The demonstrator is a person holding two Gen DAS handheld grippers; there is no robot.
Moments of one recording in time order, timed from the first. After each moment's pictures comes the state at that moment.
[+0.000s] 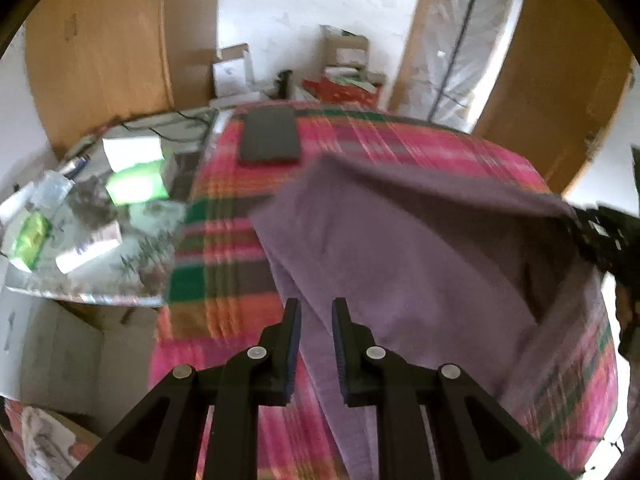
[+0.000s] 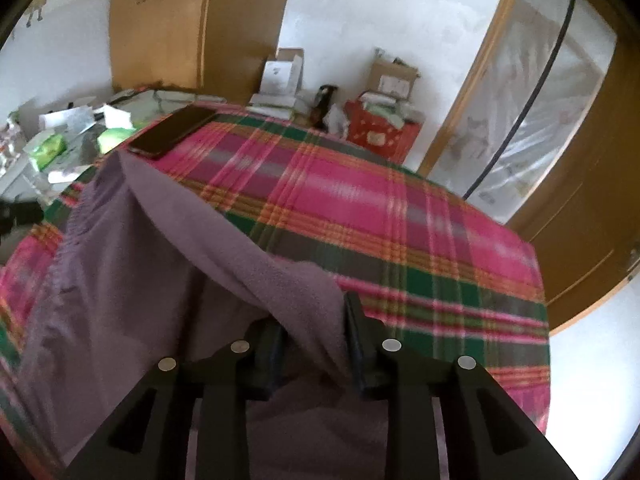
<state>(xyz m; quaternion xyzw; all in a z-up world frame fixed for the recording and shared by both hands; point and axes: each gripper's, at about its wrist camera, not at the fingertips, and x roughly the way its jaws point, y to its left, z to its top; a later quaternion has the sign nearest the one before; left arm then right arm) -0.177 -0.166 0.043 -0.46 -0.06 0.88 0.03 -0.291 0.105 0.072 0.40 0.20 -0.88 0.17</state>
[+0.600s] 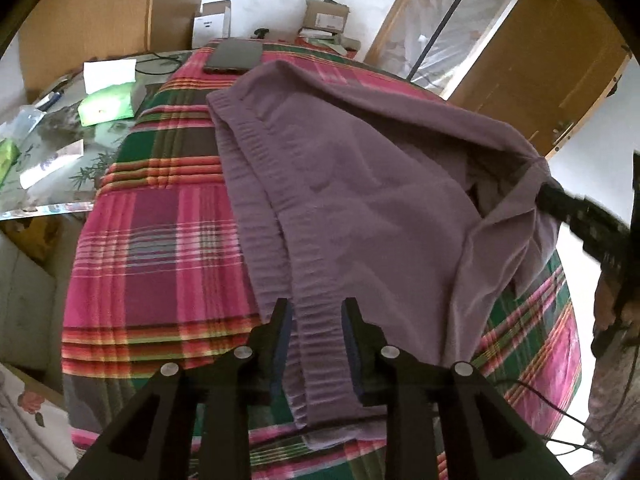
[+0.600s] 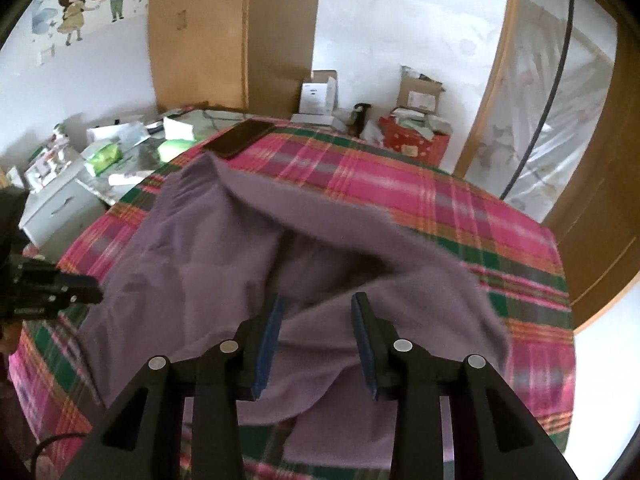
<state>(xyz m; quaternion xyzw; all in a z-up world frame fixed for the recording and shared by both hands) -0.107 -0.142 0.009 -0.50 -0.13 0.85 0.09 -0.197 0.126 0.077 0.38 0.15 -0.88 0.24</state>
